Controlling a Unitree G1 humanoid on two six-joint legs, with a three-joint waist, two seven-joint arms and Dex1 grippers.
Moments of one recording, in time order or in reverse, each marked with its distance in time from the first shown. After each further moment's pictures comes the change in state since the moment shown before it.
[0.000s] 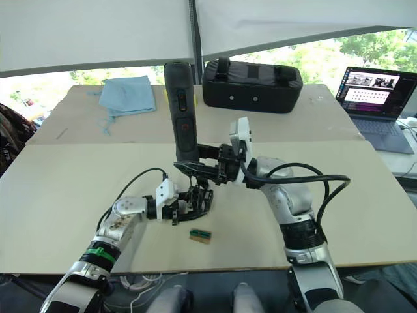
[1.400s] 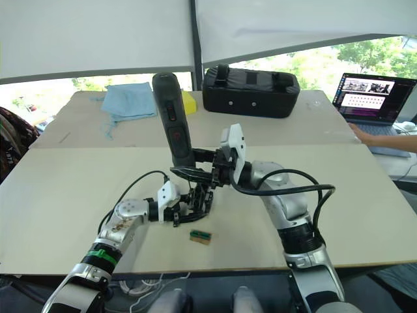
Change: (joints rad) left arm 0.014 -0.011 -0.003 0.007 0.017 0.012 0.034; right arm 0.048 -0.005 0.068 -0.018 -0.050 -0.045 -0.065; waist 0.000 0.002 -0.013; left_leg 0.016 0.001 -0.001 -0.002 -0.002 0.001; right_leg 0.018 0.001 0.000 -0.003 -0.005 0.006
